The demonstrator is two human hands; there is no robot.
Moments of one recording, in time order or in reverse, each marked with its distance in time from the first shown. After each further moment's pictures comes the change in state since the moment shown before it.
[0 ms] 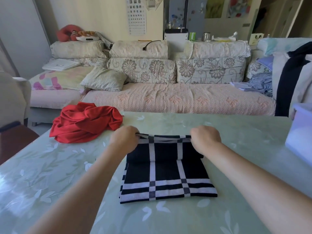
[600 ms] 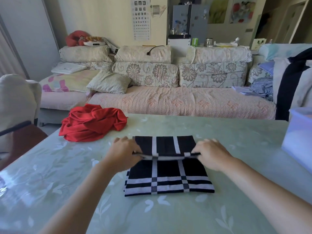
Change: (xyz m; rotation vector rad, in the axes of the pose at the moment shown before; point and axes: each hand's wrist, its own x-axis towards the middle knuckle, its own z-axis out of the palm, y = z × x) left_hand -0.073 -0.016 -0.012 0.013 -0.008 0.294; right_hand -0.050 0.031 0.023 0.184 -0.030 -0.284
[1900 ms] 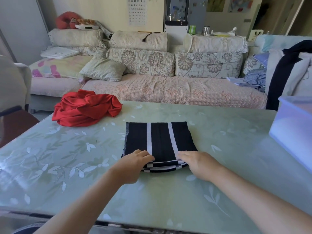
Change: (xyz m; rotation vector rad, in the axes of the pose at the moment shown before) left_hand -0.045 0.028 0.083 -0.062 -0.274 0.262; right_hand -0.050 -0.020 0.064 0.035 -0.110 -0.202
